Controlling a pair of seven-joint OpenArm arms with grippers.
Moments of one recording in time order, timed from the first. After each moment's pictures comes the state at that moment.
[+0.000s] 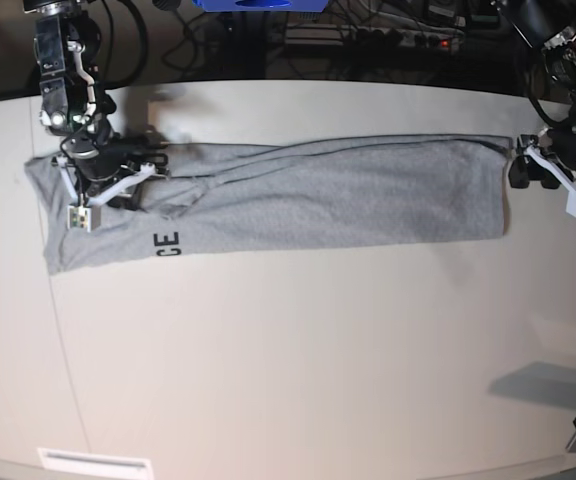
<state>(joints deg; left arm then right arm) 10.2 -22.9 -46.2 86.6 -34.9 -40.3 64.7 -17.2 12.7 -3.0 100.6 23.8 -9.2 -36.6</state>
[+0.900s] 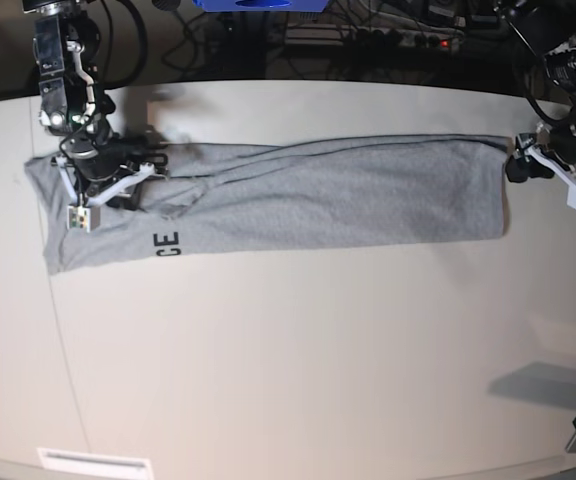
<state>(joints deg) 8.0 -24.1 -46.4 77.6 -35.7 -40.0 64.6 -17.2 12.9 -3.0 100.6 23.8 -9.2 -36.6</state>
